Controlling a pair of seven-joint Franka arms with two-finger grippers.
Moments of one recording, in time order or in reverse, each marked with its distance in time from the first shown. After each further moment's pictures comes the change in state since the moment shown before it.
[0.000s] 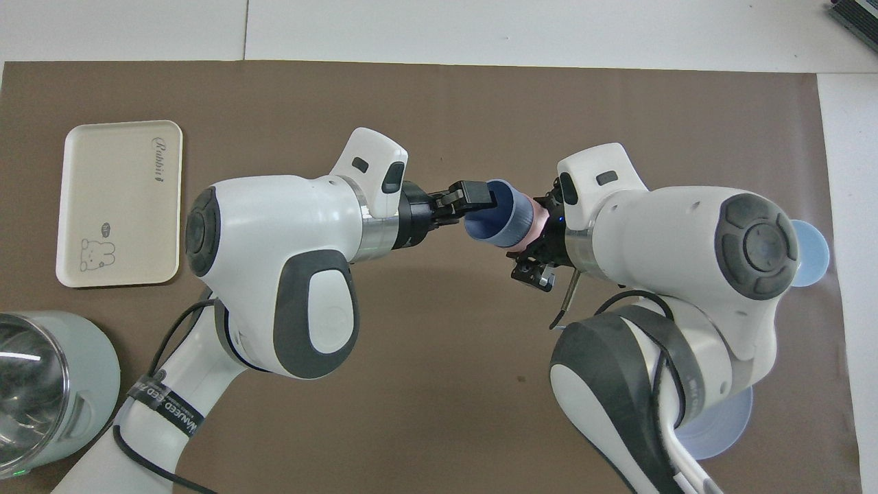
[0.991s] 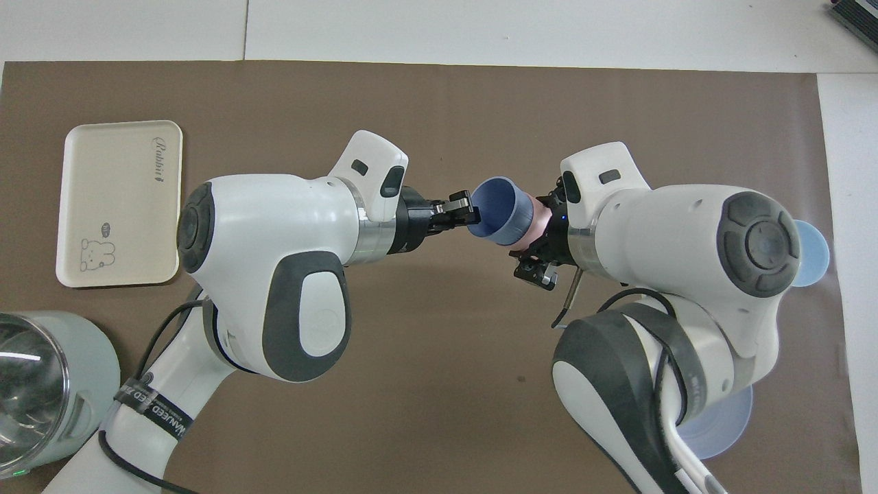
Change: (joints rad) left arm -0.001 -0.018 0.023 0.001 0.023 -0.054 0.002; right arm -0.003 0.002 -0.002 0.000 -0.004 -0.002 0.001
